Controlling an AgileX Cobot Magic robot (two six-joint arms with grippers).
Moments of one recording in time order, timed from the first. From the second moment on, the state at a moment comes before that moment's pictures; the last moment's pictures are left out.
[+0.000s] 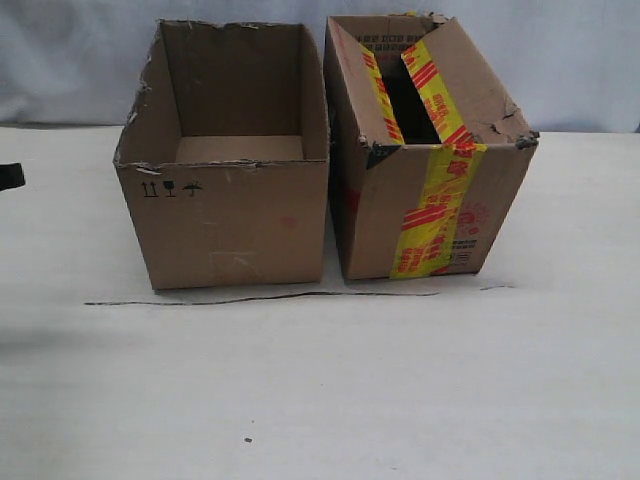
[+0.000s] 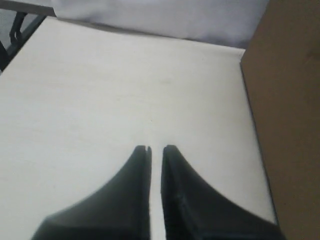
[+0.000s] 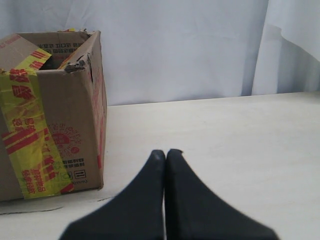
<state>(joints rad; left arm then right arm) 0.07 1.44 -0.61 -0.04 -0.16 -0.05 0.04 0.00 0.00 0.02 0.22 0.02</state>
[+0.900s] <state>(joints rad) -0.08 2.03 -1.28 0.00 0.11 -0.05 0.04 0.00 0.00 0.02 0.22 0.02</state>
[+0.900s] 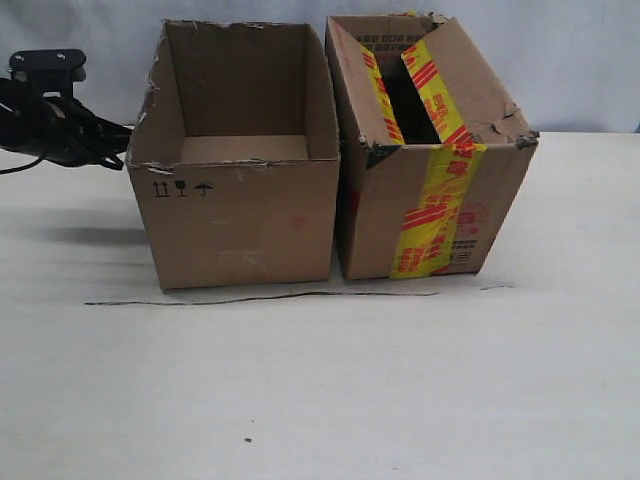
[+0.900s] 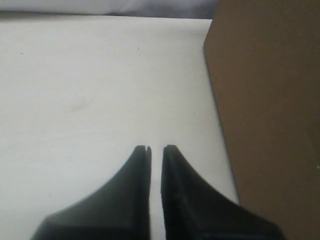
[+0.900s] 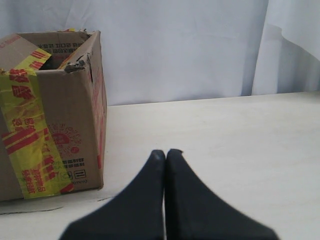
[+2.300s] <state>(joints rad) -0.09 1.42 -0.77 0.15 -0.04 -0.01 0.04 0.00 0.00 0.02 0.22 0.02</state>
